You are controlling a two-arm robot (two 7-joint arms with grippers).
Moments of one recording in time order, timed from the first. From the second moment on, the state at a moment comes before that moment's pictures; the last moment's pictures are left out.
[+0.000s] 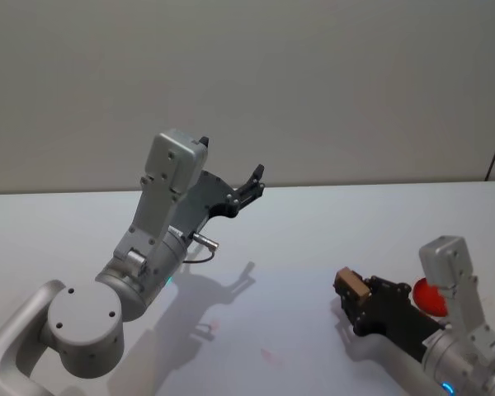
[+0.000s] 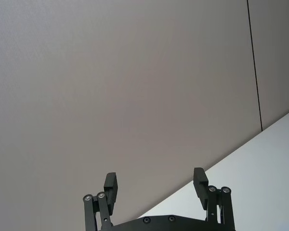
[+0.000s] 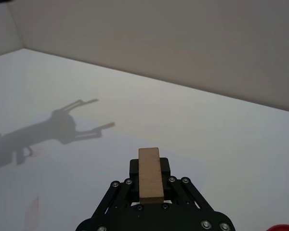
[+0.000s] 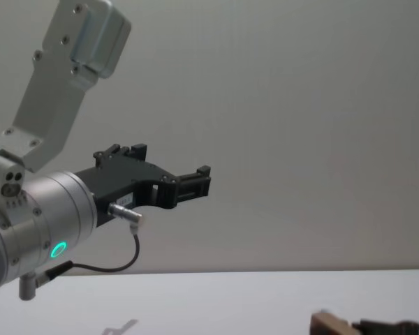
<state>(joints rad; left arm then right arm) -0.24 0.38 0.45 -1.63 -0.20 0.01 -0.01 0.00 0.28 -0.31 -1.53 0.21 0.05 0.34</state>
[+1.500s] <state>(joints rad) -0.24 0.38 0.45 -1.63 -0.20 0.01 -0.01 -0.20 0.43 -0.22 -1.82 0.34 0.02 0.11</state>
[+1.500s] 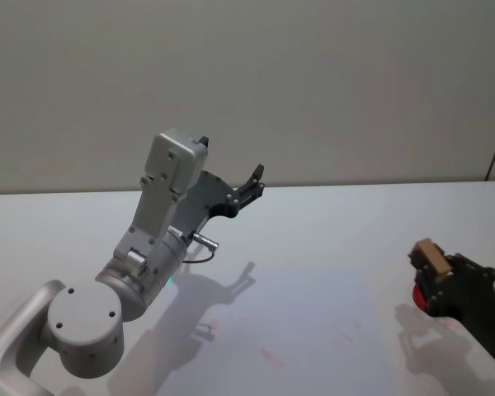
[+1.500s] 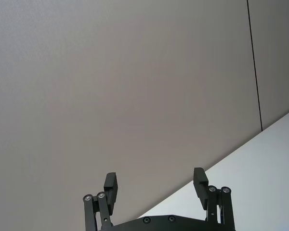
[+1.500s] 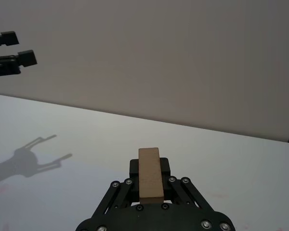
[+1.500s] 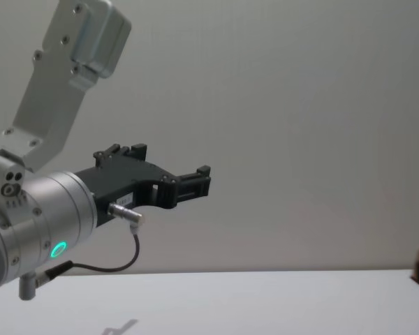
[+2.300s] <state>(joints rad) -0.24 0.38 0.45 -1.63 -0.20 0.01 -0.01 -0.17 0.45 -0.18 -1.70 0.30 -0.02 0.08</state>
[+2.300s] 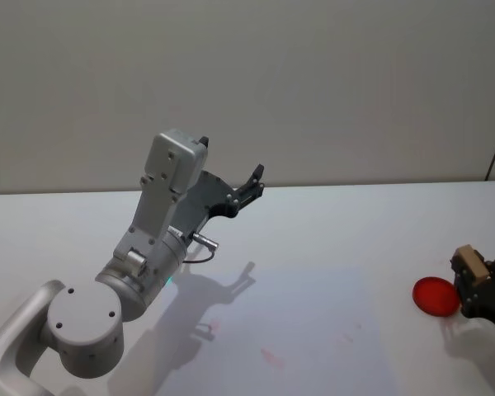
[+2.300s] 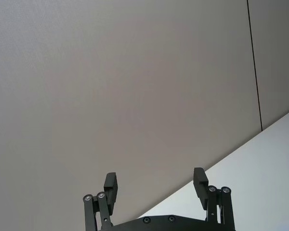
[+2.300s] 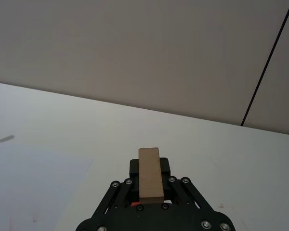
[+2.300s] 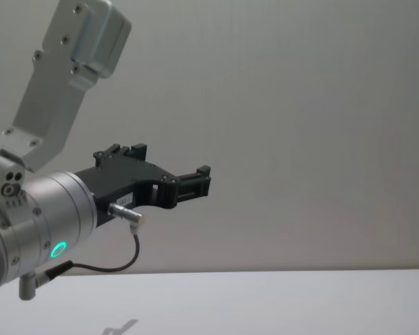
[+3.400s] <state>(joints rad) -0.24 0.38 0.45 -1.63 -0.20 0.01 -0.01 -0.10 0.39 -0.21 -1.54 0.20 -0.06 0.12</state>
